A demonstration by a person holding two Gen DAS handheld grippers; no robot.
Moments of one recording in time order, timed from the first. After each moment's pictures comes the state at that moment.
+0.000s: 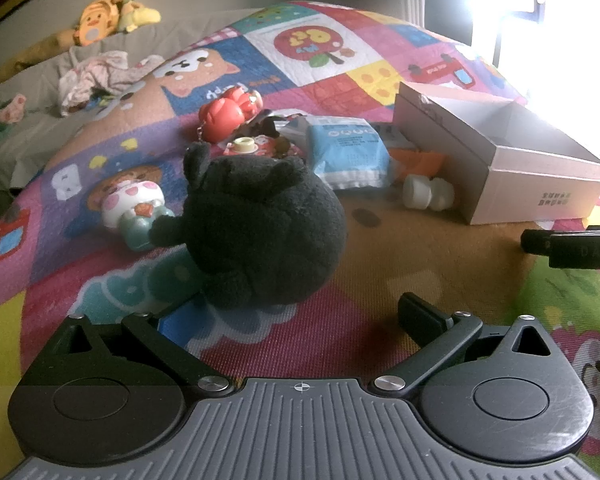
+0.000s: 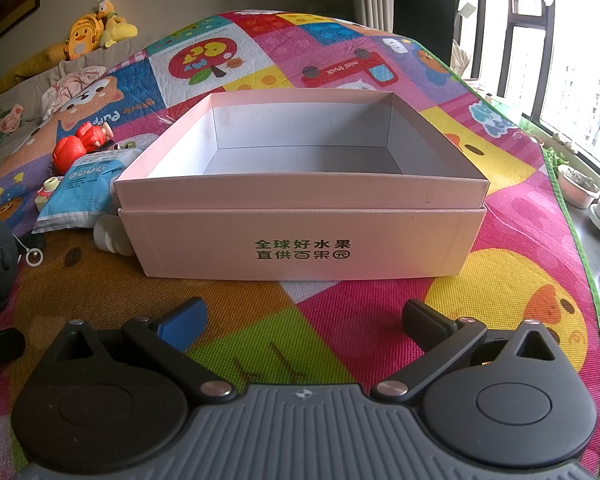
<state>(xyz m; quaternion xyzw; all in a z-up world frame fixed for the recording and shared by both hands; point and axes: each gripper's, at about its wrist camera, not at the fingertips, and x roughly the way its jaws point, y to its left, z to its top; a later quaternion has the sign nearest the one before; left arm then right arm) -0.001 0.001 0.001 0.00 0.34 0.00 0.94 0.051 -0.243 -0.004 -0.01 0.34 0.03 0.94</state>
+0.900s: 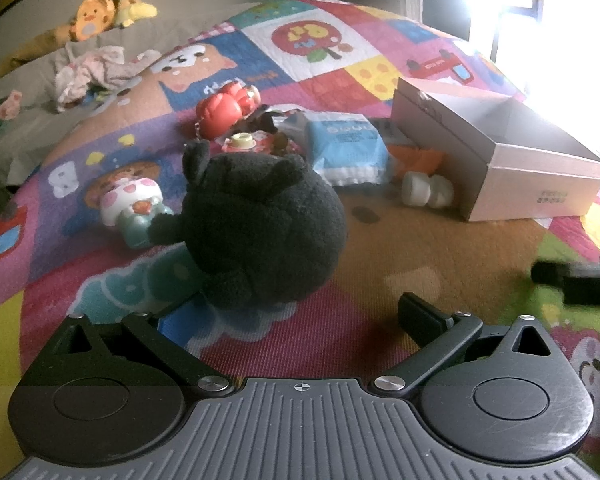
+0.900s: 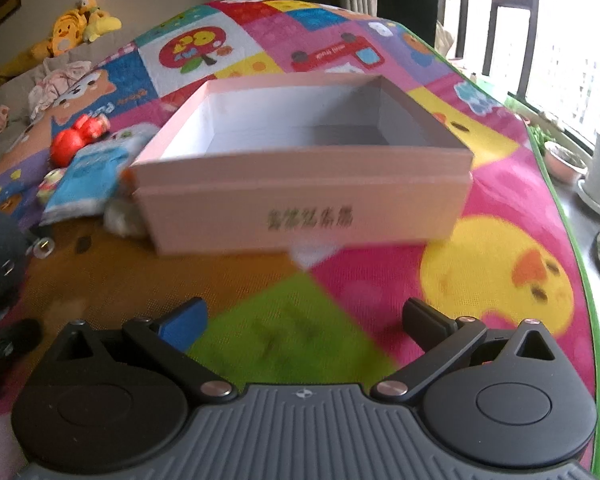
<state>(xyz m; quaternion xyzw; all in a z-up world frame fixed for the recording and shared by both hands) 0.000 0.005 0.001 0.00 0.35 -0.01 0.94 0.017 -0.226 0.003 0.00 0.37 0.01 0.93</state>
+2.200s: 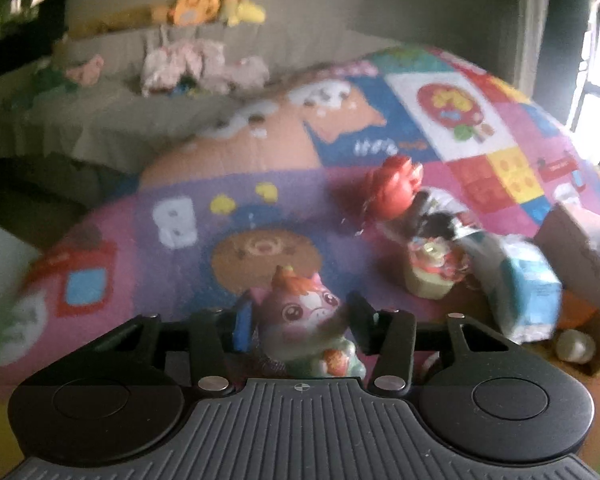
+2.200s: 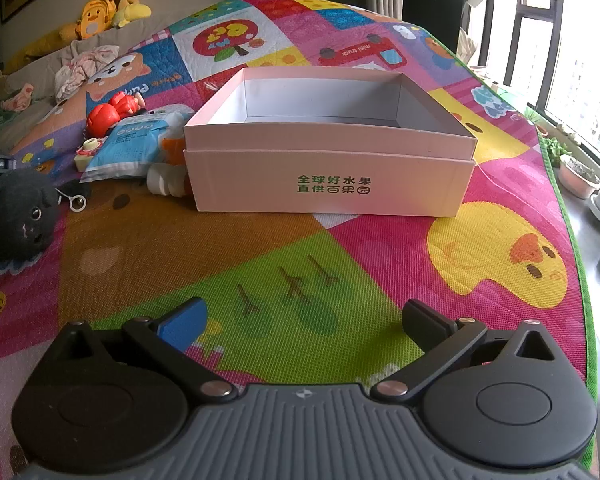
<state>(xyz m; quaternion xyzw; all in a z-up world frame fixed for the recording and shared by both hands) 0.048 0.122 0.028 -0.08 0.30 0.10 0.95 0.001 -0.226 0.005 -0.02 0.37 0.04 0.93</state>
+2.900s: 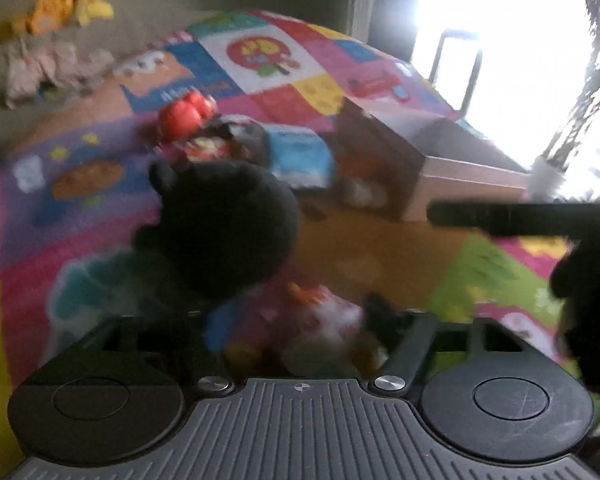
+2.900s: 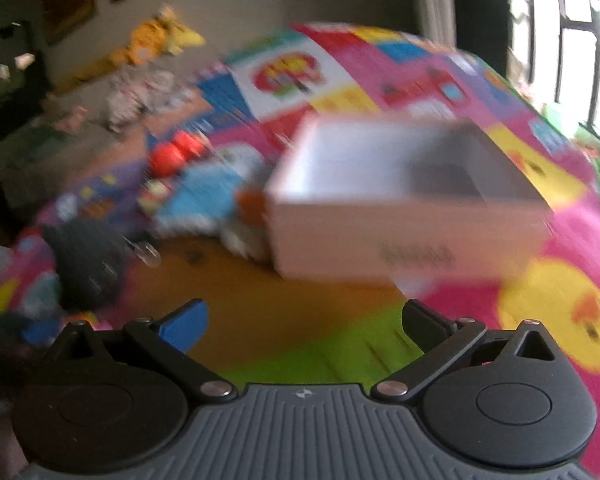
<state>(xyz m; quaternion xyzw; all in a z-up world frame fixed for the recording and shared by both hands) -0.027 0.024 0.008 -0.03 0.32 -0.09 0.94 0.021 -0.191 0.043 0.01 0.31 0.15 0.94</state>
